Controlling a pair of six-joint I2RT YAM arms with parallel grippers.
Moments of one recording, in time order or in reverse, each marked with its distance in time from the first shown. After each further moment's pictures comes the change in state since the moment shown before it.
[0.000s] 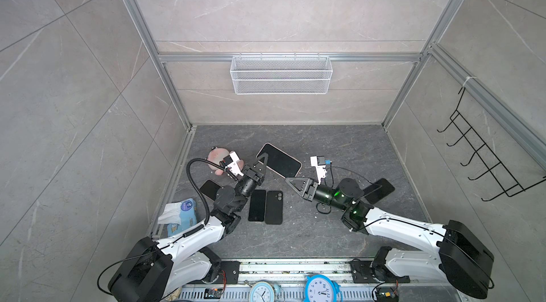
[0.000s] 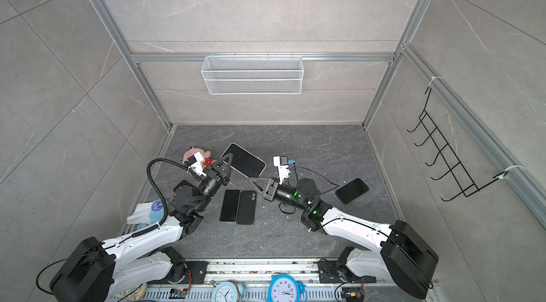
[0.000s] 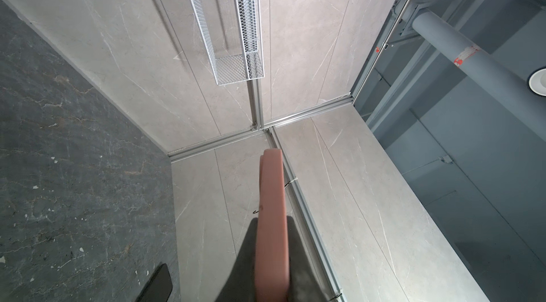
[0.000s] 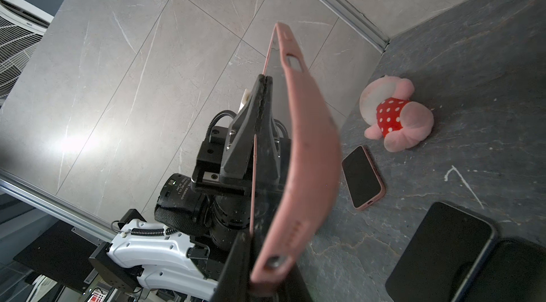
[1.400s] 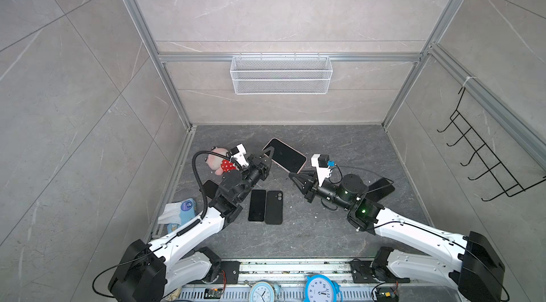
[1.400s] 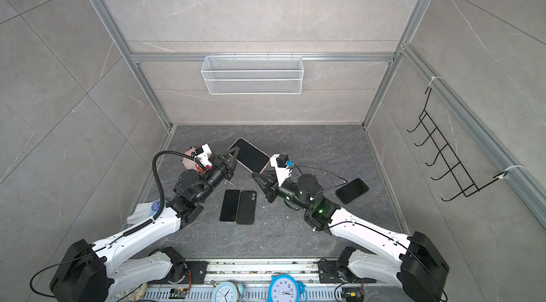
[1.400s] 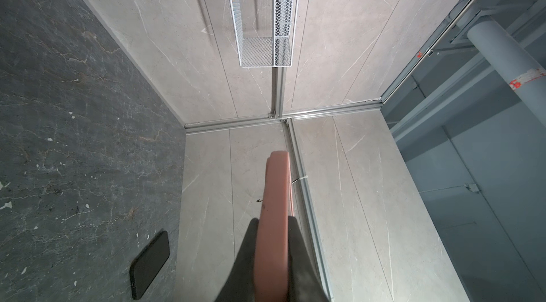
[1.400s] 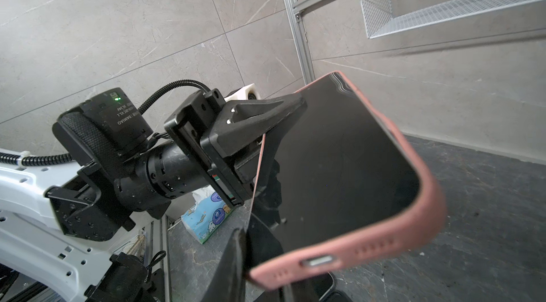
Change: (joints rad) left arm 0.010 0.006 0.211 -0.351 0.056 -0.103; right arm 0.013 -0.110 0.084 -0.273 0.162 -0.679
